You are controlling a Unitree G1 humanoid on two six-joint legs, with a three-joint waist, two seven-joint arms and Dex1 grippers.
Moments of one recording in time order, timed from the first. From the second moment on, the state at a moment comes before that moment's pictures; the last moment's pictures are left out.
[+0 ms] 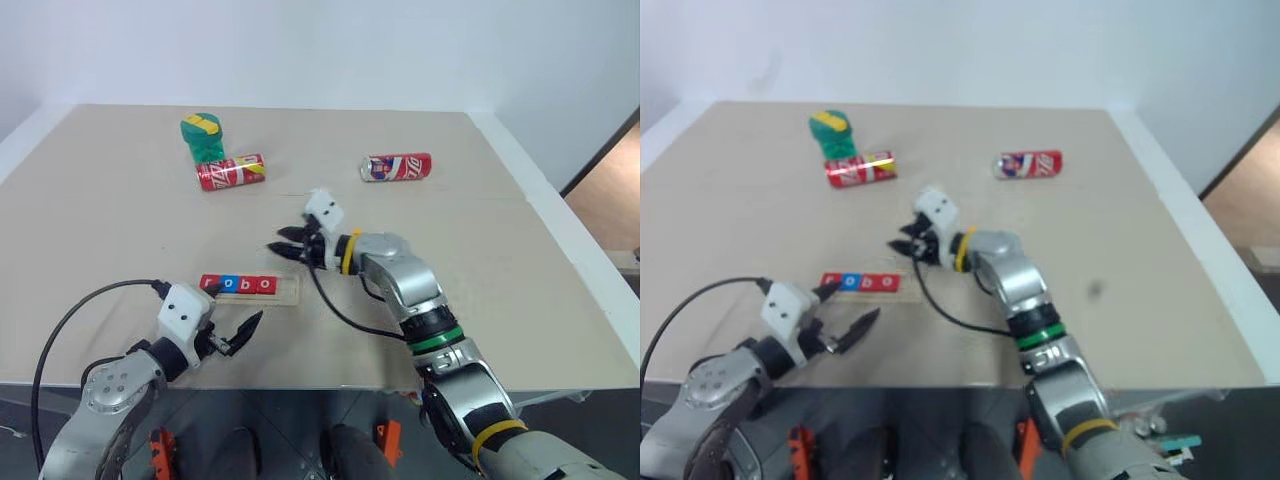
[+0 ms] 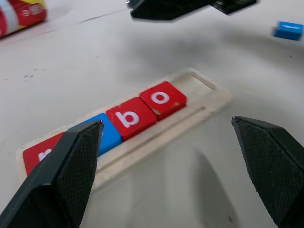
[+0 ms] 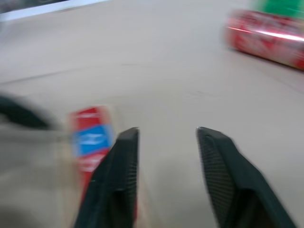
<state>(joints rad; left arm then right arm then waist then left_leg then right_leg) 0.17 0.50 0.06 -0.60 -0.34 0.43 -0.52 -0.77 -0.14 0.10 0.27 0.13 0.51 0.73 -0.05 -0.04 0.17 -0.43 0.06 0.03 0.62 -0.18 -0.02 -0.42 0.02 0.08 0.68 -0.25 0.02</state>
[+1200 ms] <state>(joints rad) -0.08 0.67 -0.06 -0.51 -0.42 0.41 -0.89 -0.09 -0.22 -0.03 -0.49 0.13 0.82 0.20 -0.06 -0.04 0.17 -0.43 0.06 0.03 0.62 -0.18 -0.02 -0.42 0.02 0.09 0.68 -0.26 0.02</state>
